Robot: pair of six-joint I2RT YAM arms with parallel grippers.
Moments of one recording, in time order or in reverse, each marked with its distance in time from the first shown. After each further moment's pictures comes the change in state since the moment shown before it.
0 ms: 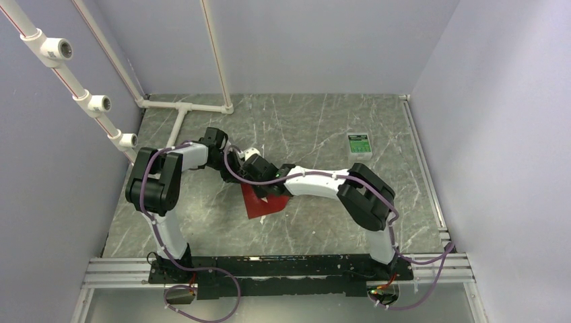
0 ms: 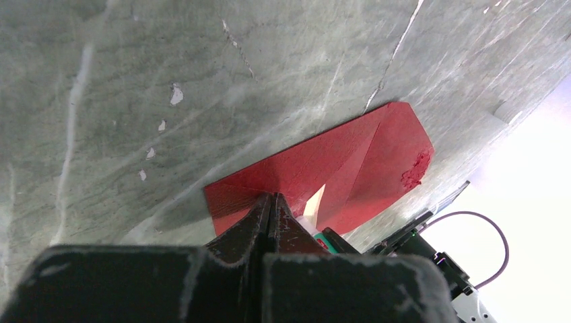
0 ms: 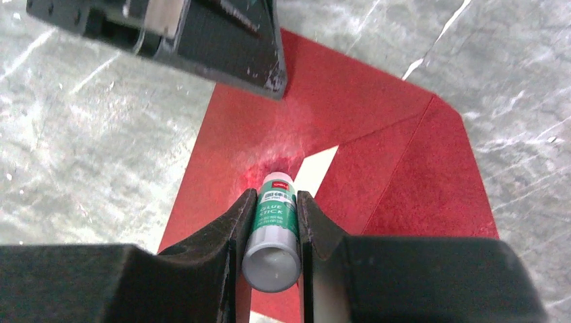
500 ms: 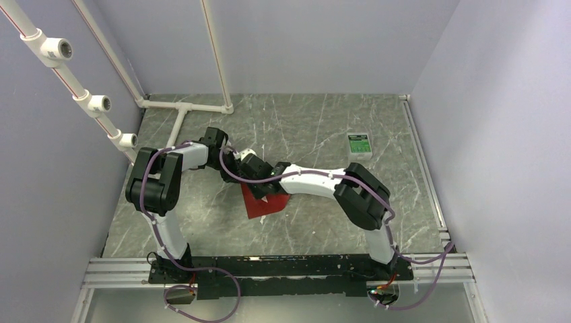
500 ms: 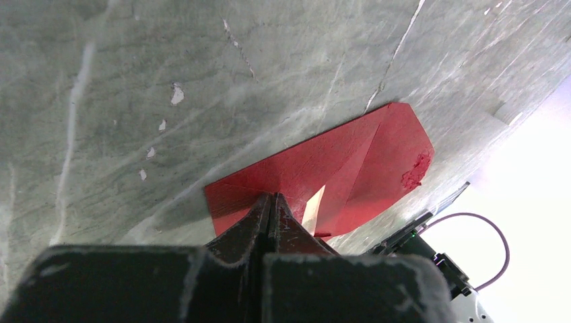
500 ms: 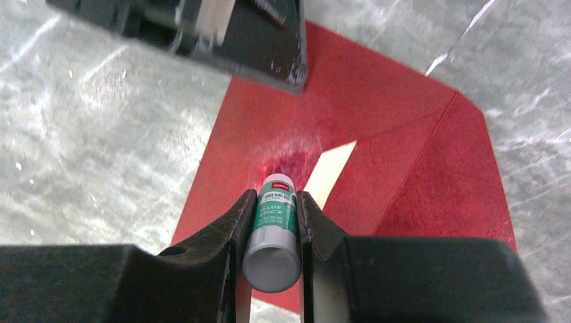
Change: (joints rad) left arm -0.002 0.000 0.002 -0.004 -0.006 -0.004; right arm 0.009 0.011 0.040 -0.088 -0.026 -0.002
